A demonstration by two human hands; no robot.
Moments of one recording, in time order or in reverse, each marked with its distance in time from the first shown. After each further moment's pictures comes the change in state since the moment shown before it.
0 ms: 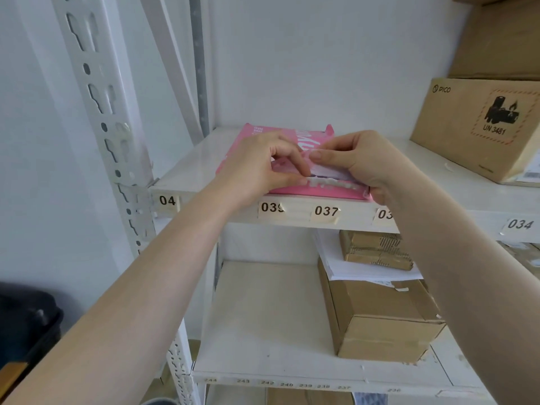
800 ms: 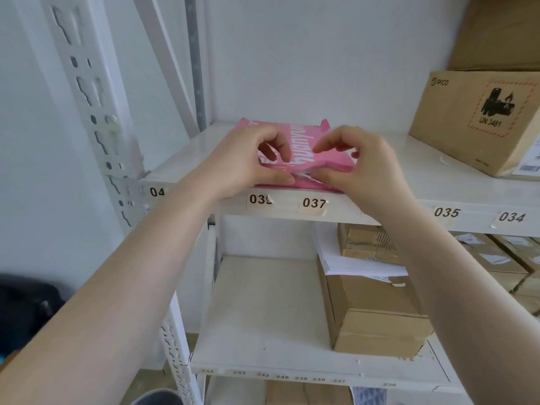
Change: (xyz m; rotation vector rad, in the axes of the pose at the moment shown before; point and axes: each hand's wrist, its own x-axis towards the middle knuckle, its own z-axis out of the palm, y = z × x) left_hand -0.002 0.008 -0.003 0.080 -0.044 -0.085; right_hand -0.030 0.024 -0.009 -0.354 0.186 -0.426
